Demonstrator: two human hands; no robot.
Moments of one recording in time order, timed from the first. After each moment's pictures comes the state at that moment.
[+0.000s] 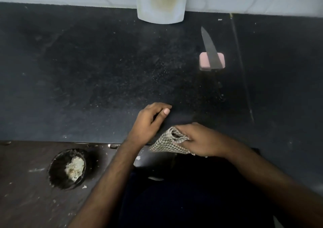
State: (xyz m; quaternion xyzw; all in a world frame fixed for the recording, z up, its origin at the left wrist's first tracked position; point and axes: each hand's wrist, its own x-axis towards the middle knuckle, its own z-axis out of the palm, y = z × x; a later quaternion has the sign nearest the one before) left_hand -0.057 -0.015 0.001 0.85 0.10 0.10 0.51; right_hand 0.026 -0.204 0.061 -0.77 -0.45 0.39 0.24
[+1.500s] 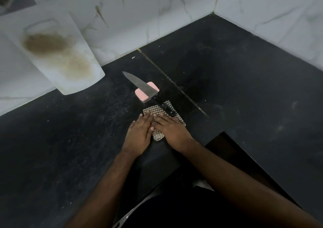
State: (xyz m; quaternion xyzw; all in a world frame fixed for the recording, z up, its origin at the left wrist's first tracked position) left_hand 0.087 -0.019 -0.026 0.95 -0.17 -0.07 0.24; right_hand 0.081 -0.203 -0.011 -0.96 -0.22 0.09 0.12
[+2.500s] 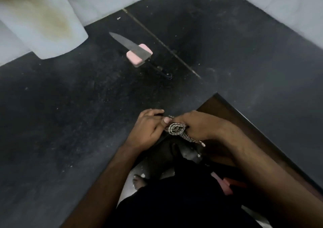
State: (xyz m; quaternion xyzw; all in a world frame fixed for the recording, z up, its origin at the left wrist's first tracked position) left_hand -0.011 -0.025 -0.014 0.87 -0.31 -0.09 0.38; right_hand -0.035 -0.229 0.083 -0.91 -0.14 0.33 0.19
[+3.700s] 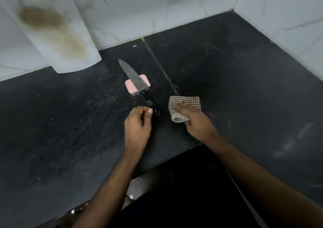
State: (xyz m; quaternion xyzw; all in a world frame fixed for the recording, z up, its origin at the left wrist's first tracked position) left_hand 0.067 -0.128 0.016 0.86 0.07 0.15 0.49; right_hand 0.110 -0.358 0.005 -0.93 -0.19 0.07 0.29
